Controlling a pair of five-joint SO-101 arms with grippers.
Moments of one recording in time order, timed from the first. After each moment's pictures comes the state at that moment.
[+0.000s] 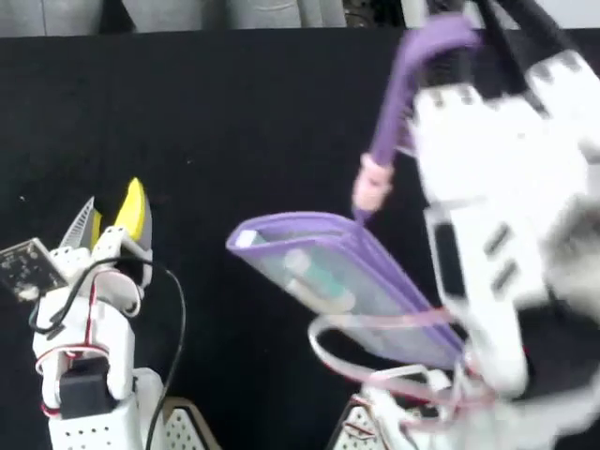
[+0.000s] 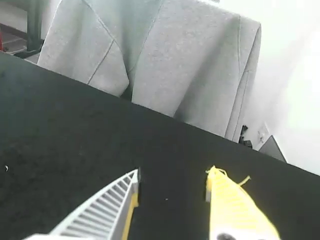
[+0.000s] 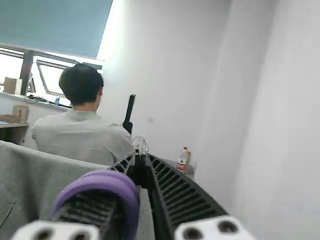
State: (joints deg) left arm -14.0 -104.0 78.7 42.1 17.4; right arm -9.1 -39.6 -18.9 46.3 13.2
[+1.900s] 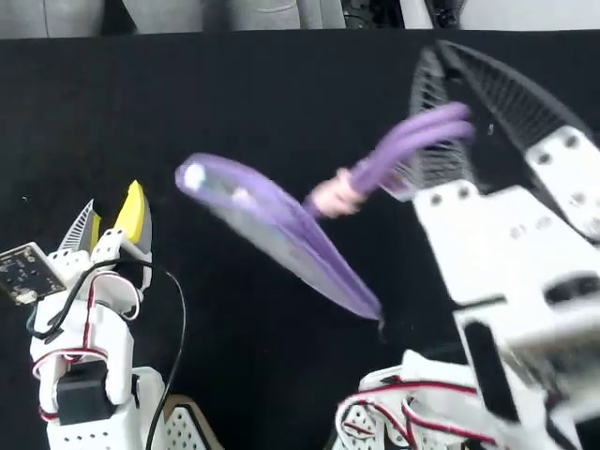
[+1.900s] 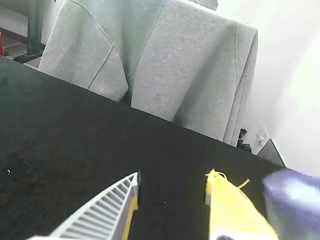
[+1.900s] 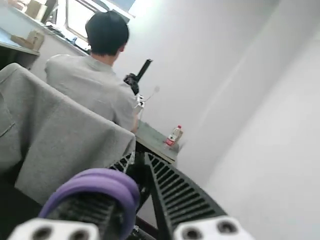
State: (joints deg) left arm -14.0 -104.0 74.9 46.2 17.4; right arm -12.5 -9.0 -94.5 99.5 31.0
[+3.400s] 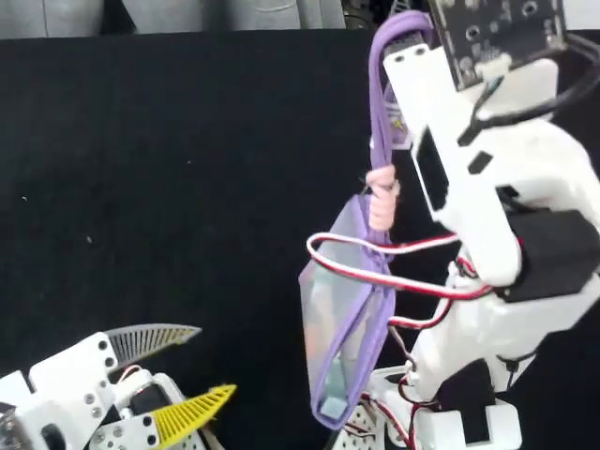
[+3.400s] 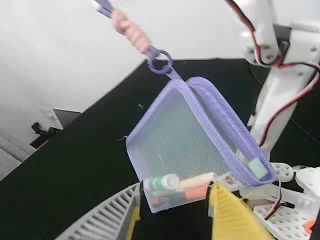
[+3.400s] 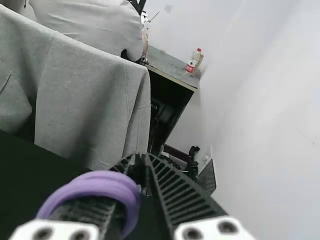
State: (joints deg) left arm 47.5 -94.3 19.5 100.5 -16.1; right arm -6.2 -13.5 -52.1 79.1 23.0
